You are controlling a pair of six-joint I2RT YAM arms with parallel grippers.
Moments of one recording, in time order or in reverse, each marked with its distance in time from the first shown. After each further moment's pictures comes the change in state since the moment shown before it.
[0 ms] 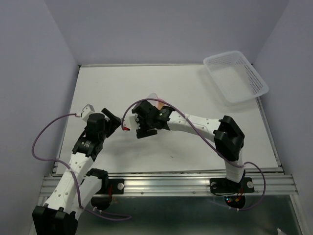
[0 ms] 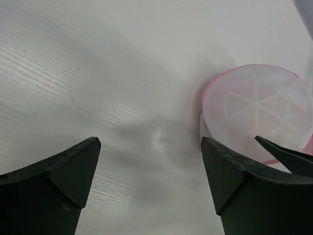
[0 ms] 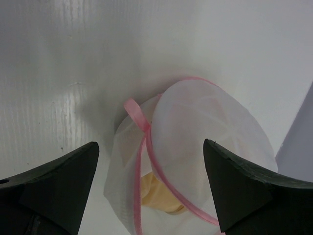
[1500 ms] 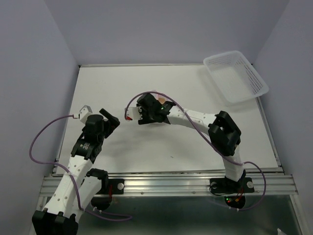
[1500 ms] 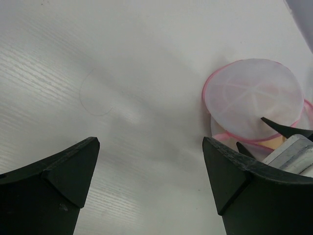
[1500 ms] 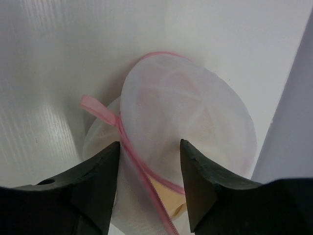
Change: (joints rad) left arm 0.006 -0.042 0.000 -0.027 -0.041 0.001; right arm -0.095 0.080 0.014 0.143 0.067 -0.025
